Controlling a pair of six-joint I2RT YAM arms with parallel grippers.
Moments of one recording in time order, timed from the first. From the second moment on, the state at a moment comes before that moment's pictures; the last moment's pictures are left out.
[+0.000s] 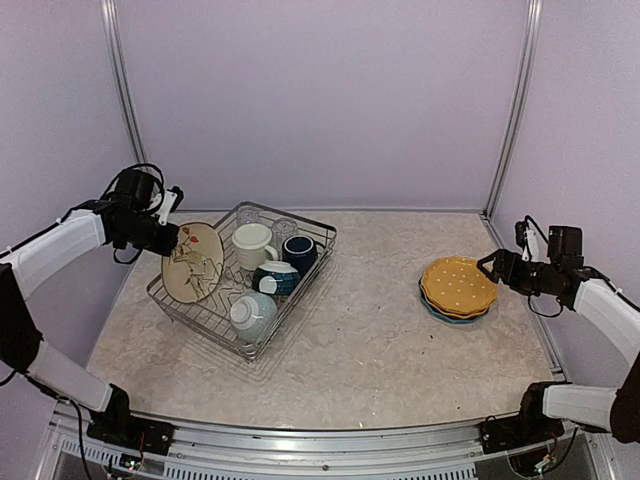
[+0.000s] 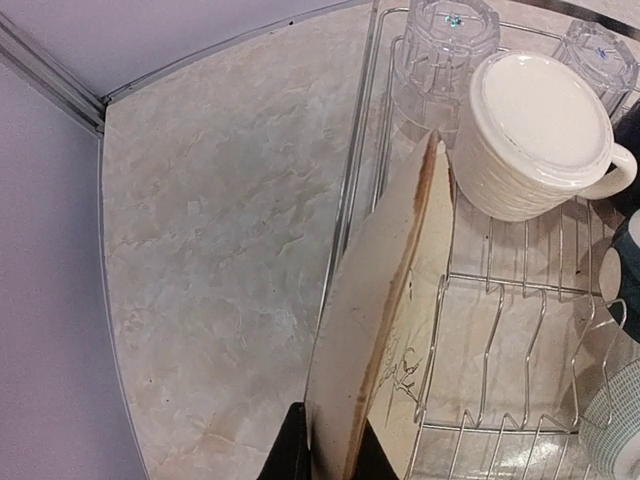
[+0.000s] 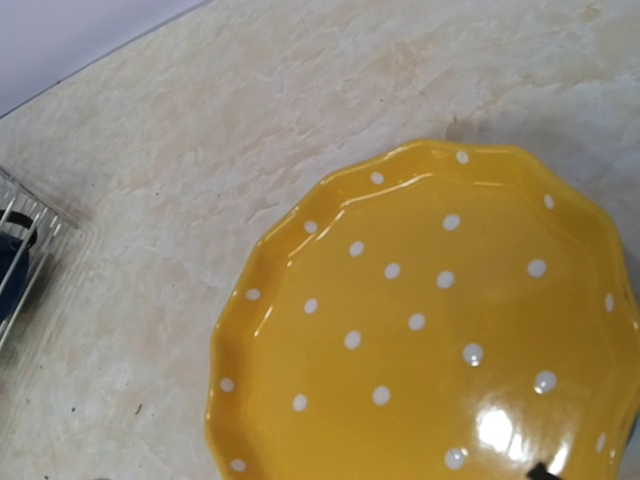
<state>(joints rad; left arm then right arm) -0.16 1.39 1.14 -0.57 -0.04 0.18 -0.13 1.01 0.63 -0.26 -0.49 0.25</state>
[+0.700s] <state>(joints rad) -0.29 1.38 1.24 -0.63 -0.24 0.20 -0.13 1.01 0.63 -0.26 -0.49 0.26</state>
